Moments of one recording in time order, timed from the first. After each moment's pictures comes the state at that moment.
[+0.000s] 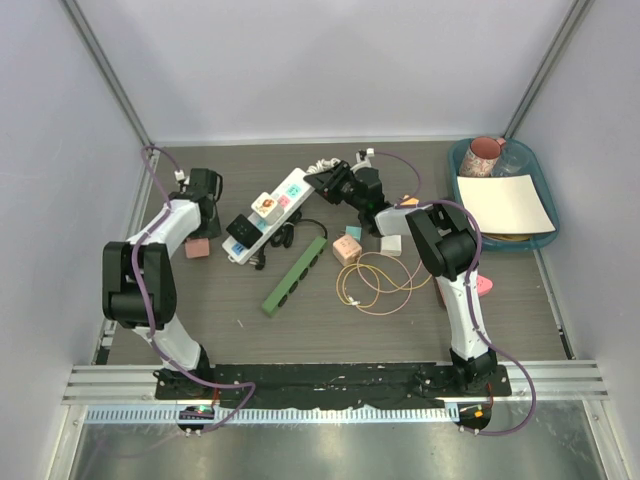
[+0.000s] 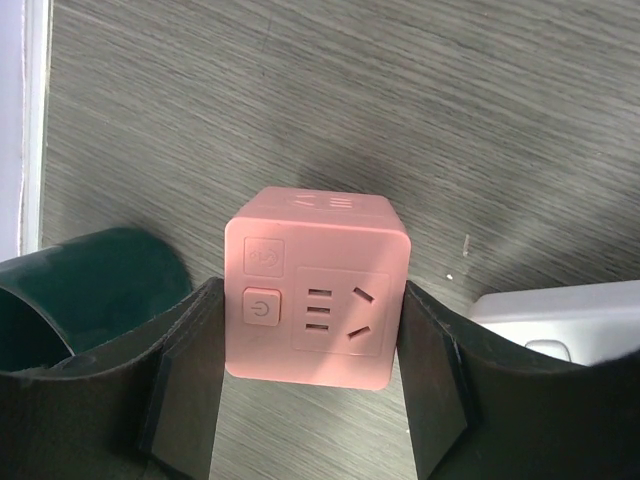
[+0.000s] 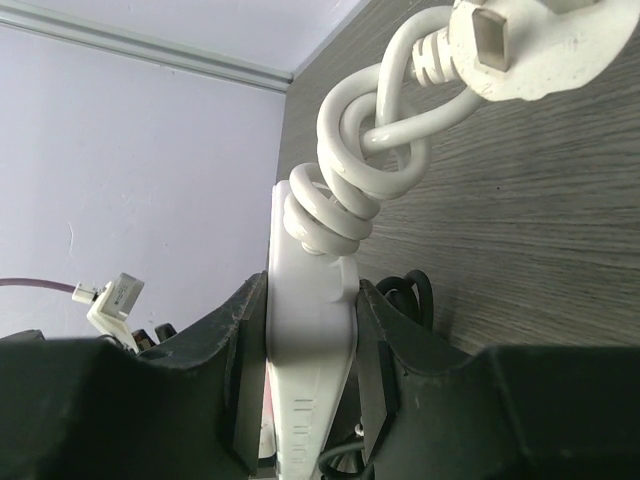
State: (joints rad) left arm -0.06 1.69 1.17 -0.60 -0.46 -0.26; right arm 0.48 2.26 1.36 0.79 -0.25 1.15
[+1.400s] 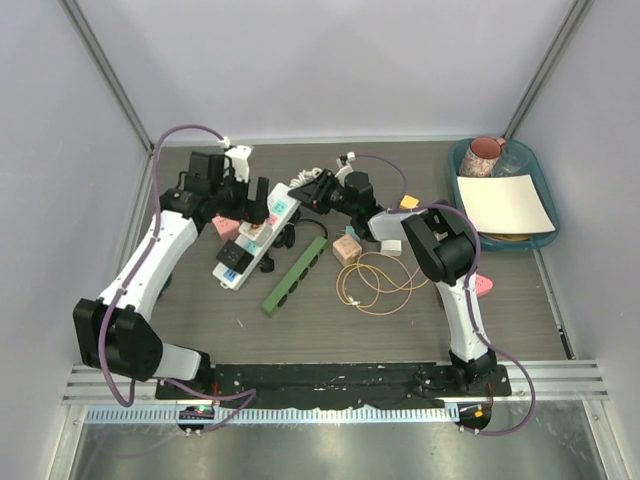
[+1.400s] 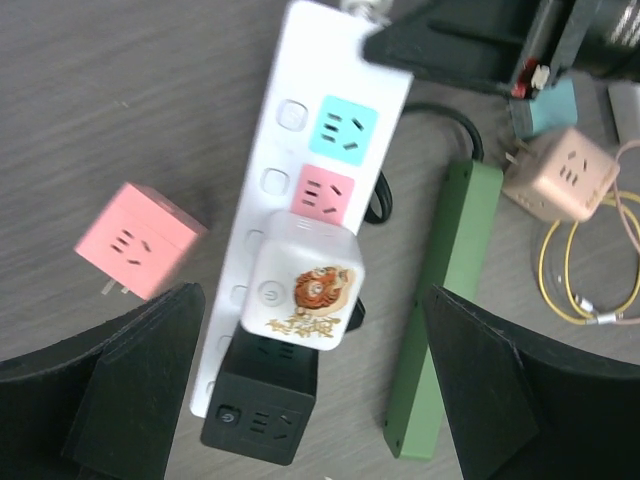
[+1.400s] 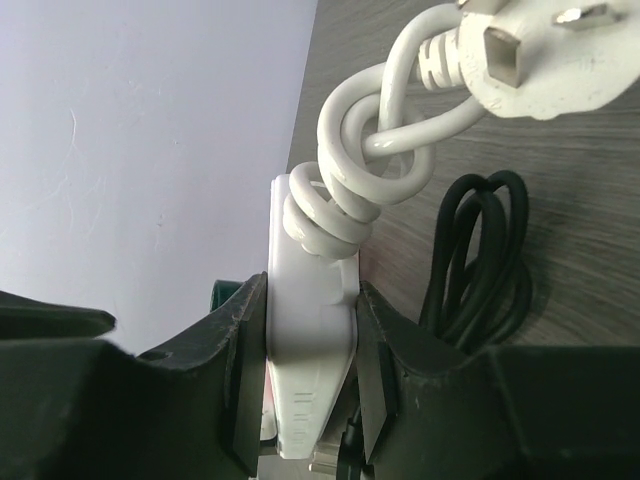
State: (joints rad) left arm -0.23 1.40 1.30 -0.63 0.18 0.00; right arm 0.53 2.24 1.34 0.77 -0.40 1.12
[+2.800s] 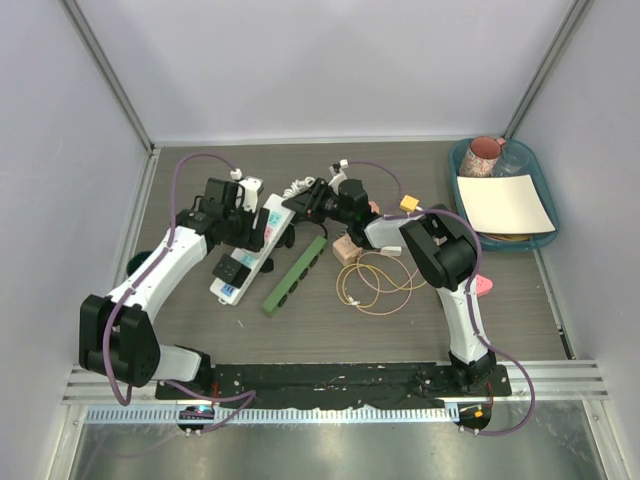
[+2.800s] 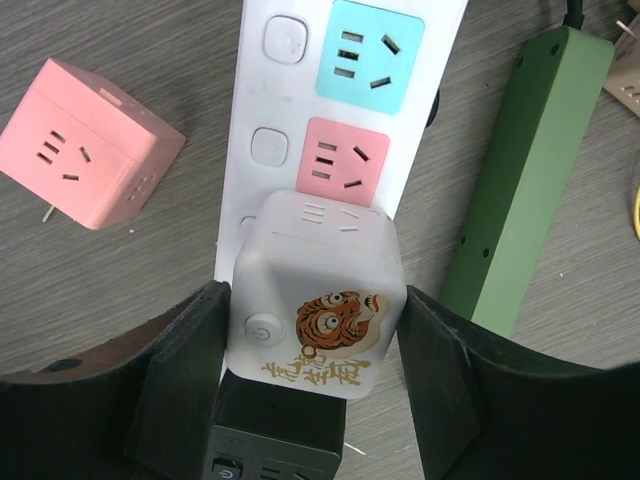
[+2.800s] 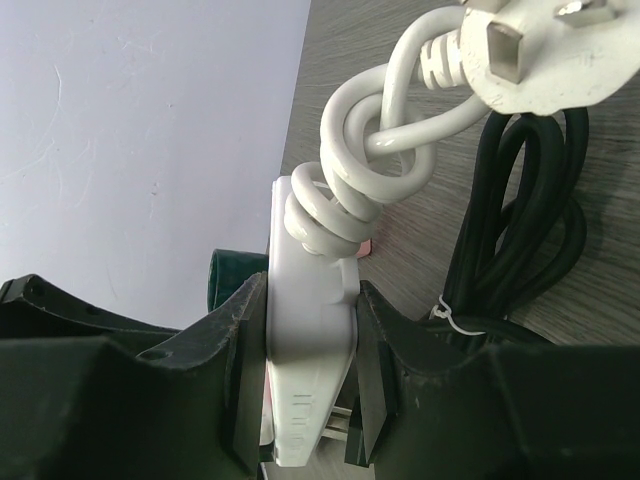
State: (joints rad) left arm -0.30 1.37 1.05 -0.59 0.08 0.03; right arm 0.59 2.18 1.27 0.76 -0.39 1.10
